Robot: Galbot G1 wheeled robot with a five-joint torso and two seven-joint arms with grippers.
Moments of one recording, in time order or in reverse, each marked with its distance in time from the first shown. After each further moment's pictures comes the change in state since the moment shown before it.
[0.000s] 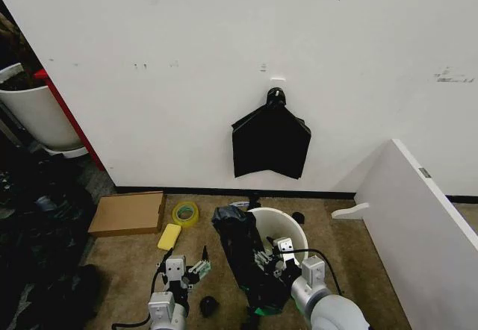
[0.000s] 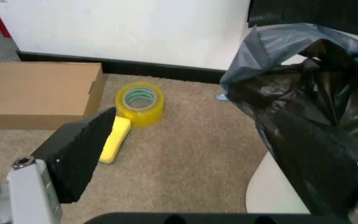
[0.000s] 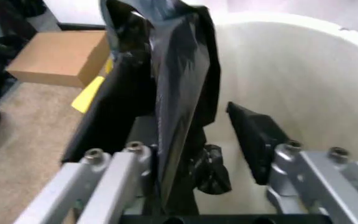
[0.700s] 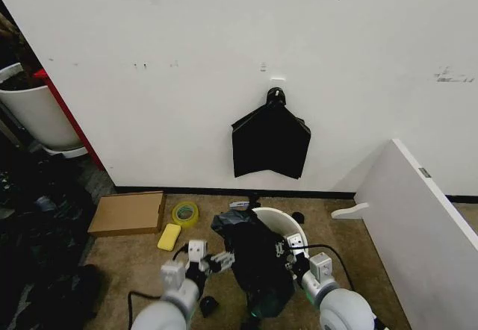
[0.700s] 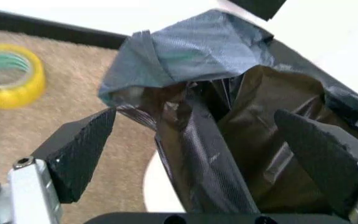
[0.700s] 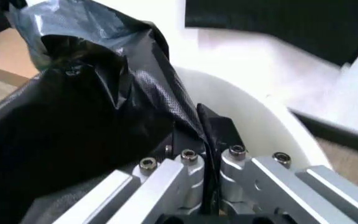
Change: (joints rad) left arm -0.311 0.092 0.061 0.046 -0.485 0.262 0.158; right arm 0.019 -0.042 0.089 -0.119 -0.250 0.202 -0.183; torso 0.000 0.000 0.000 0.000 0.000
